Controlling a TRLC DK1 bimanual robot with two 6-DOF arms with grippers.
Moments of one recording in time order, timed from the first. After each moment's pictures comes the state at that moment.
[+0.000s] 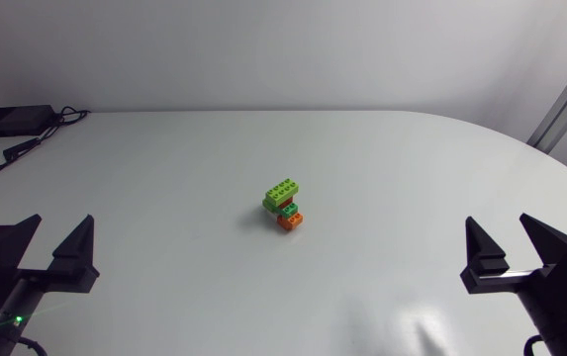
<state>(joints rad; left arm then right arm) -0.01 0.00 0.02 -0.01 -0.02 0.03 -0.01 0.00 0.04 0.01 0.00 -0.07</state>
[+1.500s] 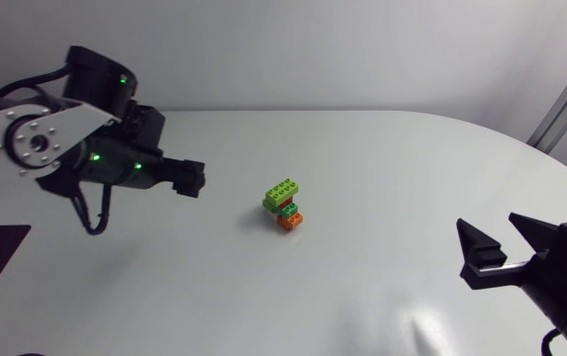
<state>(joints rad) -0.36 1.40 1.01 -0.44 -0.03 -0.03 0.05 0.22 0.22 -0.16 0.00 -0.07</state>
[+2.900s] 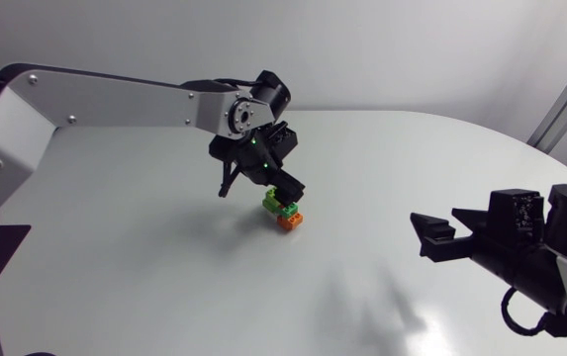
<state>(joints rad) -0.59 2.06 1.64 -0.67 0.06 0.21 0.10 0.79 0.30 0.12 -0.10 0.03</state>
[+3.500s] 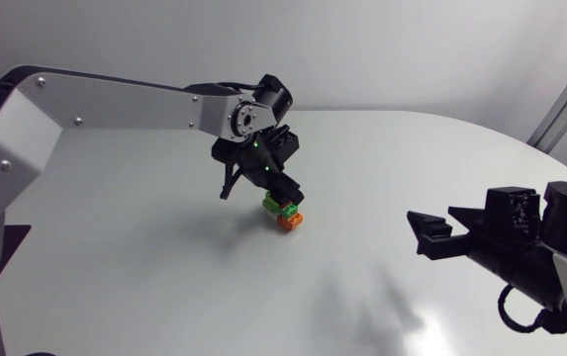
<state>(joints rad) -0.60 2.08 1.64 -0.67 0.06 0.23 0.11 0.81 0.31 0.13 -0.10 0.05</state>
